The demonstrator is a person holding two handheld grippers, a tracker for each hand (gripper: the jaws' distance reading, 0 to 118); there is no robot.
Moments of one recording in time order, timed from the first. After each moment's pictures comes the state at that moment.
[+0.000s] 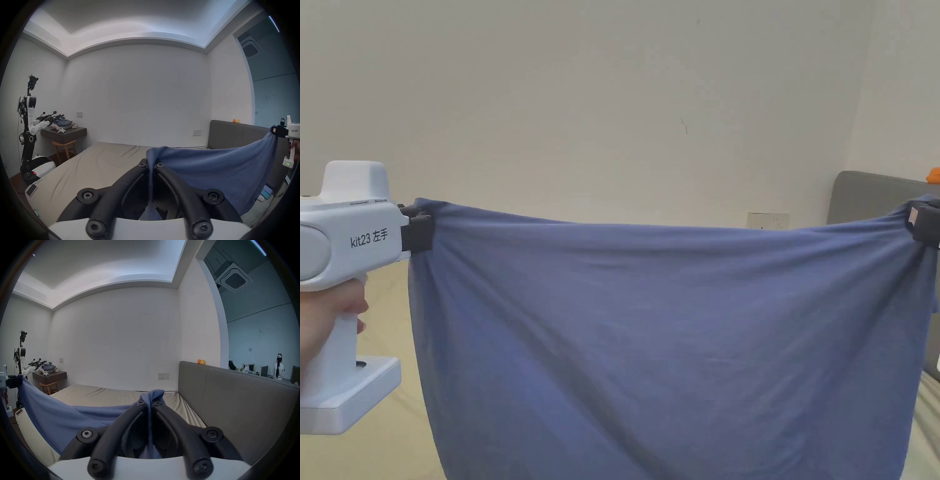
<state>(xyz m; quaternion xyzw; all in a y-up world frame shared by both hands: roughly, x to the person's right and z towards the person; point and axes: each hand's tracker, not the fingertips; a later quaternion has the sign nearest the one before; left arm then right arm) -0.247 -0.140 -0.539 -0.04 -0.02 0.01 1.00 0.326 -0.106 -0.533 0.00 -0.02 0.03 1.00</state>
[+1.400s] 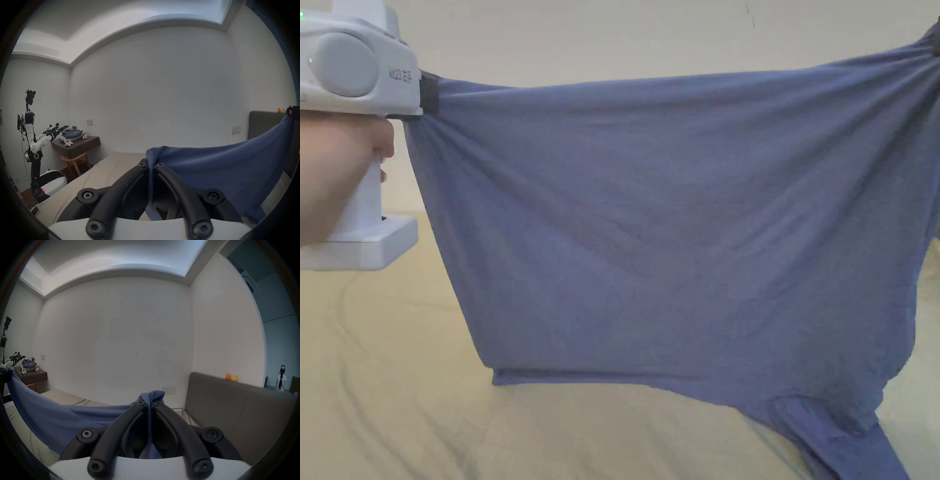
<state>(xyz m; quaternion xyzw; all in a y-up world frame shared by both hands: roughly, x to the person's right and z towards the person) -0.263 -0.154 -0.923 -0.06 0.09 -0.06 0.99 0.270 -0.124 -0.942 0.01 -0.06 0.07 1.00</state>
